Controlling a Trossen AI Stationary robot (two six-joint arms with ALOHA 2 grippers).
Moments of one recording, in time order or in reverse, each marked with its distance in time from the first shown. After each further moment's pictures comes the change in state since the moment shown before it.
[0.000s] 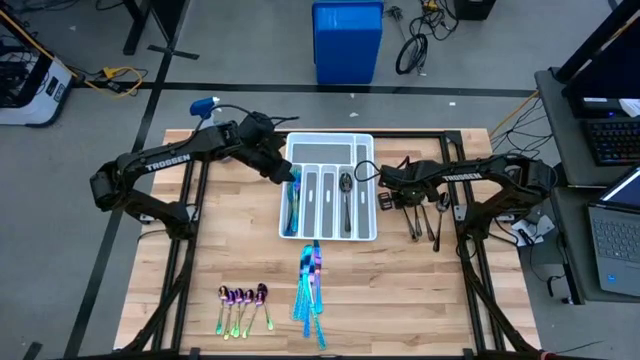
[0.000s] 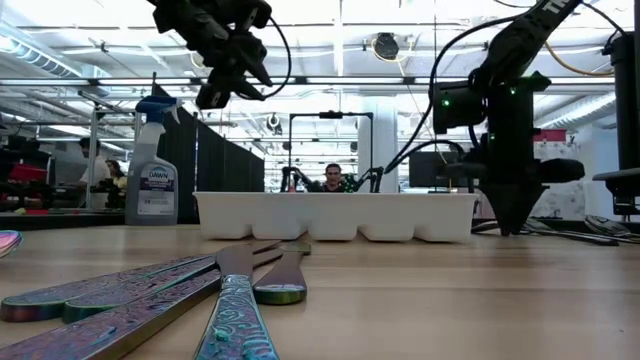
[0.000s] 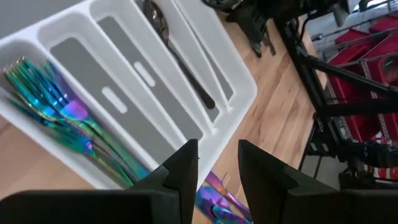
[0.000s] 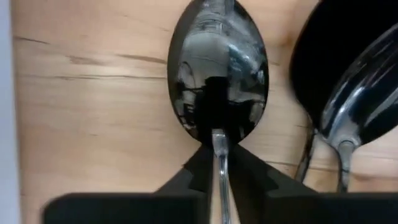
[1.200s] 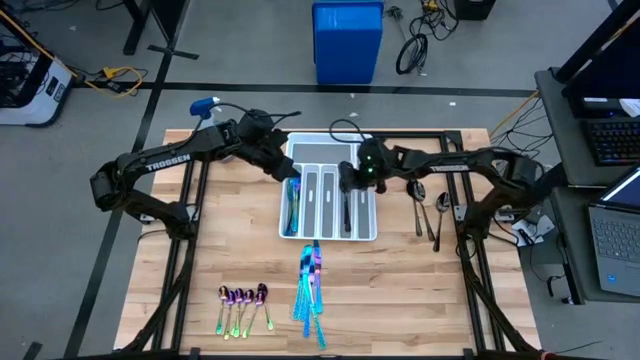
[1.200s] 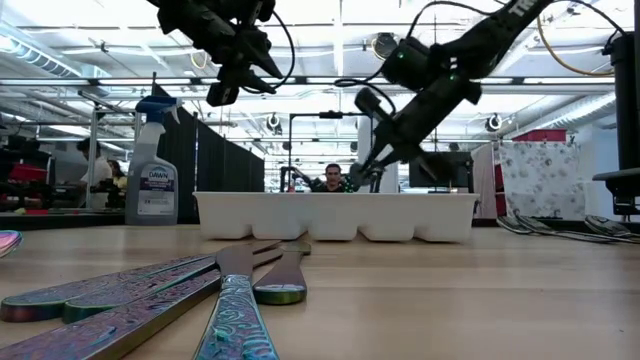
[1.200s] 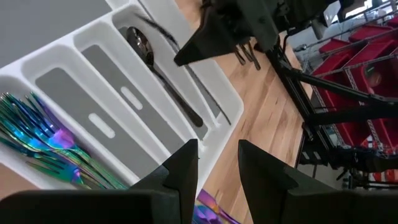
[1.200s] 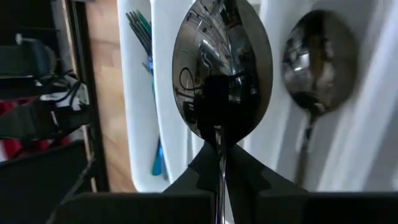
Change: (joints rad) left arm -0.001 0.000 0.000 0.087 0.007 0.000; right arm -0.039 0.134 0.189 0.673 -0.343 0.226
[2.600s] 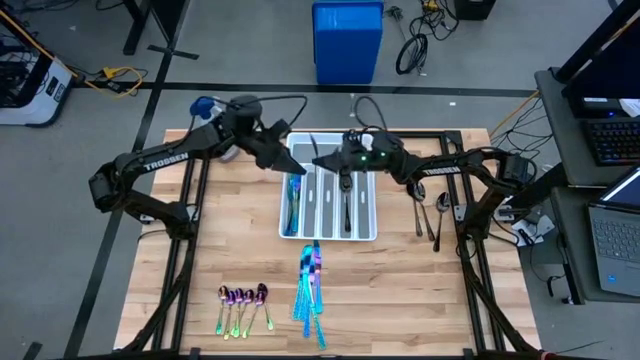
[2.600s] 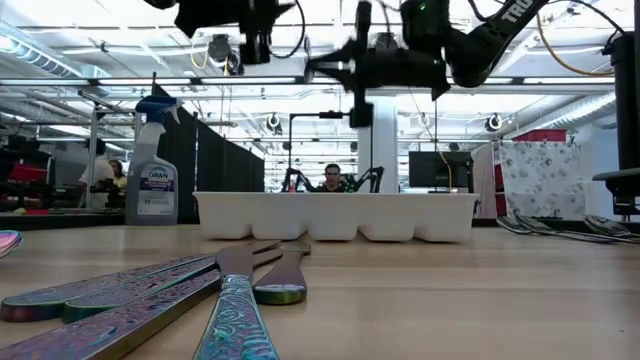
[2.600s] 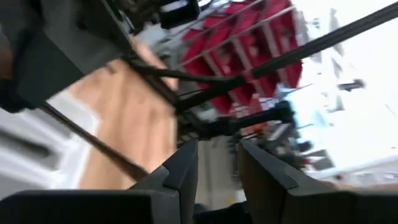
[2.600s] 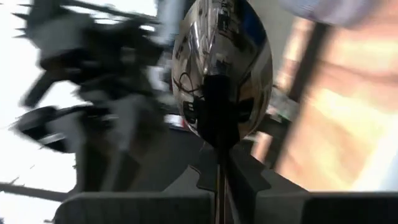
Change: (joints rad) left arm 0.035 -0.012 0.000 0.503 0.531 -0.281; right arm 0.039 0.046 -0.001 0.954 -0.103 0.116
